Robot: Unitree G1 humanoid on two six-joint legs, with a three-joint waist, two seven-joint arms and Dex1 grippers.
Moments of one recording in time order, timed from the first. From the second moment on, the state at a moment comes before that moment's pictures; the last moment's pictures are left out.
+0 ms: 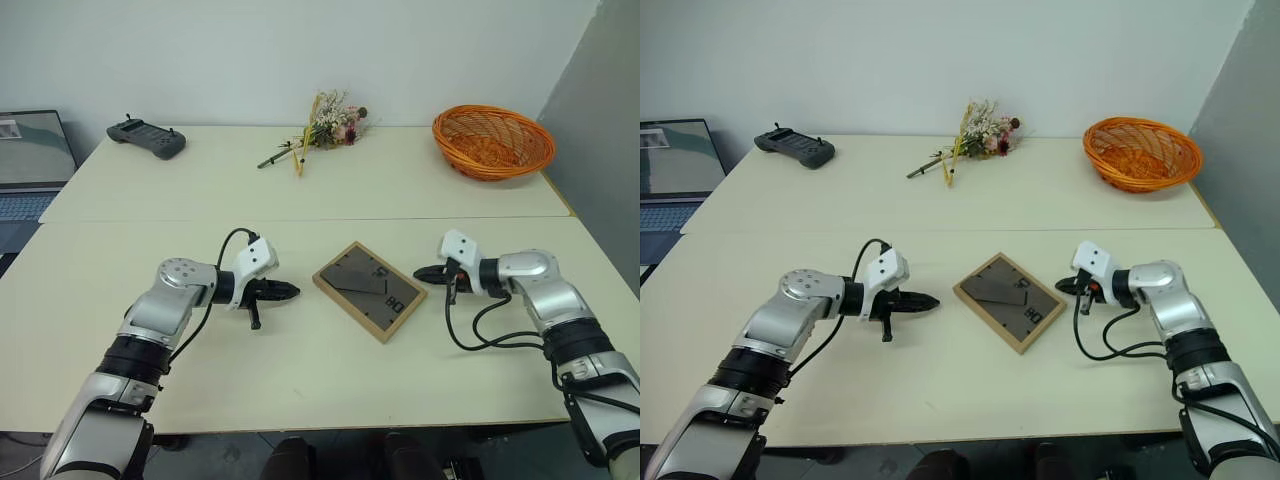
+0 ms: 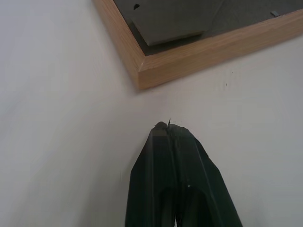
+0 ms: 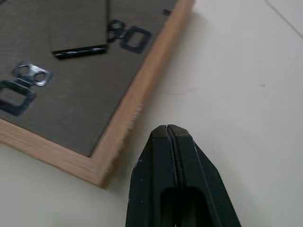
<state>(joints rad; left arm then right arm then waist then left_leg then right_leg) -0.57 0.65 -0.22 0.31 -0.16 0.32 -1.19 -0.63 -0.61 0.22 0.43 0.04 0.12 1.13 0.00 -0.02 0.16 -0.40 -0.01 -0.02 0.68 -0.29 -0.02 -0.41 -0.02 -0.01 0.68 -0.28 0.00</state>
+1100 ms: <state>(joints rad) -0.64 0.71 -0.16 0.38 -0.28 0.72 -1.36 -0.56 -0.58 0.25 0.23 0.04 0.25 1.06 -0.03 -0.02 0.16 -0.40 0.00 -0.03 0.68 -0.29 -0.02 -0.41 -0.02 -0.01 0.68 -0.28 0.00</state>
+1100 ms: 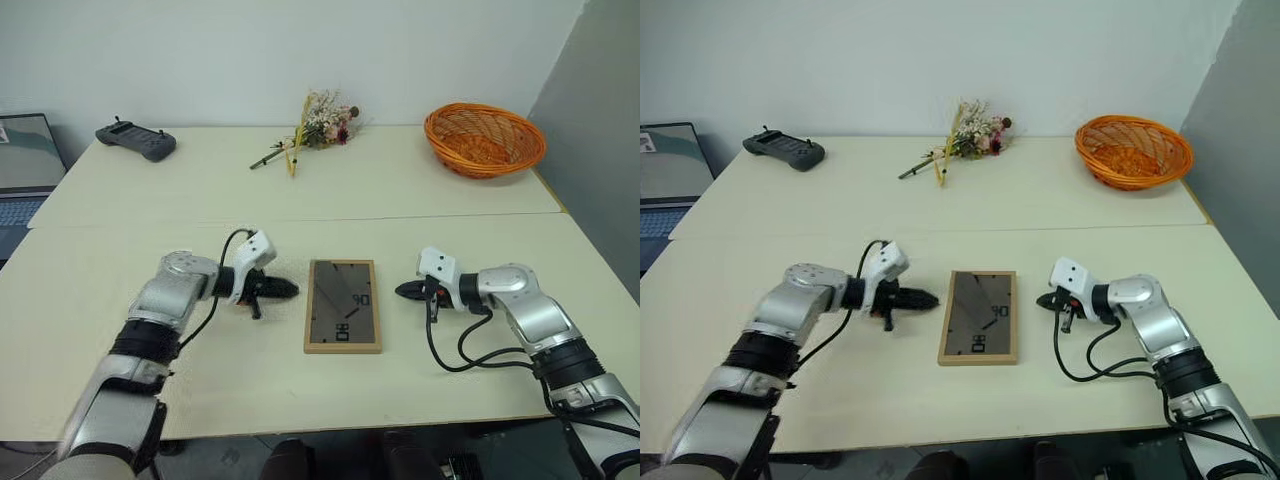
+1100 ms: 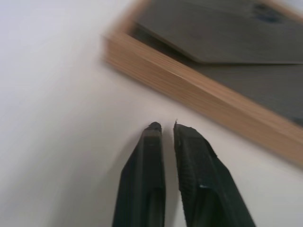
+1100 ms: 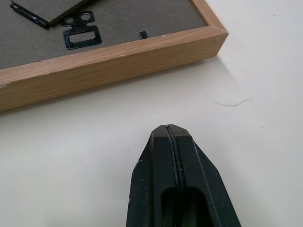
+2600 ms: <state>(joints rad) -0.60 0.55 0.01 0.34 -0.67 1.36 -1.09 -0.49 -0.49 0.29 0.12 0.03 0.33 0.96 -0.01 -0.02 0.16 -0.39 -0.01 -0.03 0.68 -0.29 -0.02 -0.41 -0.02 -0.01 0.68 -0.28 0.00</state>
